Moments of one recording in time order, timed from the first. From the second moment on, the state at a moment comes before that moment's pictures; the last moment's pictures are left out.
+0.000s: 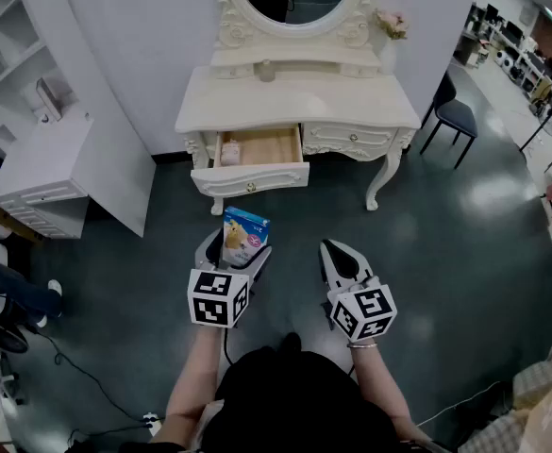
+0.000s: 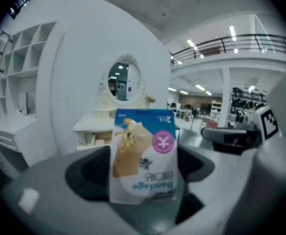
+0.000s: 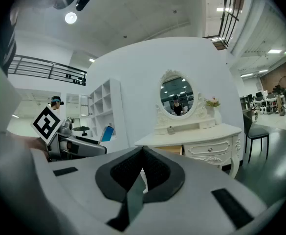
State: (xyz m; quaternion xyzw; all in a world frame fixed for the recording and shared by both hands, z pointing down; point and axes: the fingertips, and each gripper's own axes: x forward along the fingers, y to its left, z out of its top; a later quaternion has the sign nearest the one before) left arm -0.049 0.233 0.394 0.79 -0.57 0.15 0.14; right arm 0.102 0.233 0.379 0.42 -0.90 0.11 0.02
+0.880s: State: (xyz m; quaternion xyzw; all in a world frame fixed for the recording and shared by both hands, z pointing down) left arm -0.067 0.168 0.393 0.78 -0.58 0.16 0.14; right arm 0.106 0.178 0.380 0.42 -0.90 0.13 0.00
